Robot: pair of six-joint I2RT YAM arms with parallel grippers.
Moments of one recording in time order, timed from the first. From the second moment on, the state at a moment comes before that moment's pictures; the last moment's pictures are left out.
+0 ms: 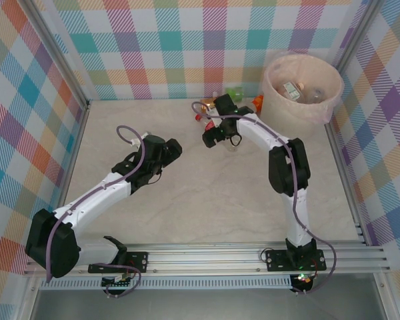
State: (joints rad) left arm -0.54 1.26 0.91 -0.34 -0.26 -0.99; right arm 0.49 2.21 1.91 -0.79 -0.02 -0.11
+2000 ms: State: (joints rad) left arm -0.54 1.27 0.91 -0.37 -0.27 -0.99; right arm 0.15 1.71 2.09 -0.77 -0.22 -0.02
